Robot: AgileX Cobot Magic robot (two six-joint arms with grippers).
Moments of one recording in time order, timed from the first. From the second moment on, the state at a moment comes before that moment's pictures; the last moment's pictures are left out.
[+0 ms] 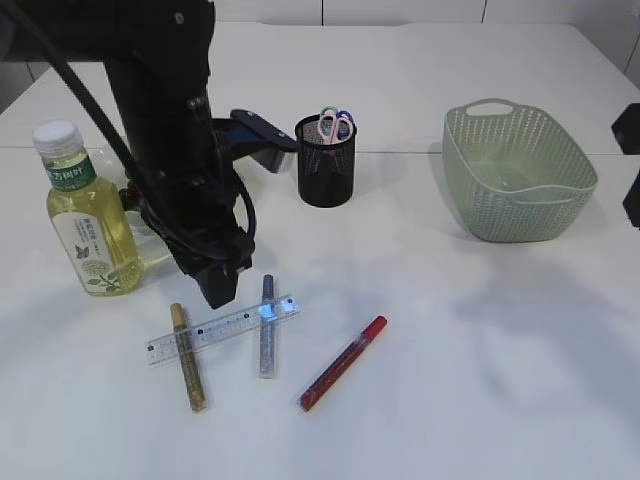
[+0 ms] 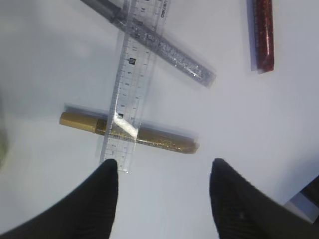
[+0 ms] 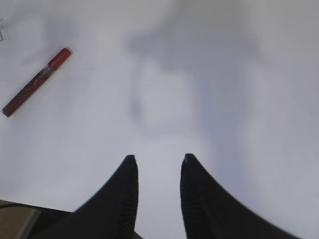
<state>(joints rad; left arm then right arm) -0.61 1.94 -1.55 -0.01 1.23 0.25 0.19 1.31 -1.22 0.06 1.24 0.07</state>
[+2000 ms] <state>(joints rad) -0.59 2.23 -1.55 0.09 1.04 0.39 0.19 1.31 -1.22 -0.07 1.24 0.09</state>
